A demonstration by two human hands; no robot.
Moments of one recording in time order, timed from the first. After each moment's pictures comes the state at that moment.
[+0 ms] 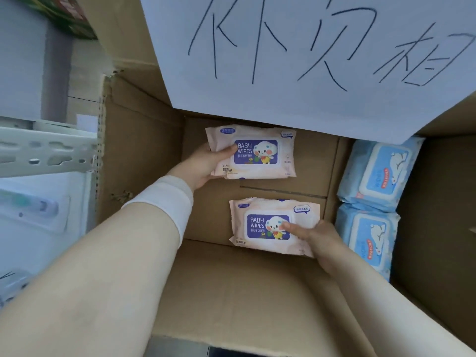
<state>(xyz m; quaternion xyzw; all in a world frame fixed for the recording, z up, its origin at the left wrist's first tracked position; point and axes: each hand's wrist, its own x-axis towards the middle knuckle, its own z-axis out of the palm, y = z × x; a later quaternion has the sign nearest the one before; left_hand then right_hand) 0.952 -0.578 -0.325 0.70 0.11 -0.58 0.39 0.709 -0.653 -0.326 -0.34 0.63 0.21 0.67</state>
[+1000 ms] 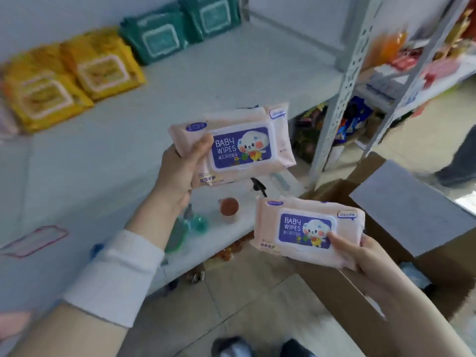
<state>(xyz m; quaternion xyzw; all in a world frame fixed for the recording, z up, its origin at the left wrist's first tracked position) 0.700 -0.184 0.298 0.64 0.09 0.04 0.76 0.627 -0.474 0.199 -0.56 0.19 0.24 0.77</state>
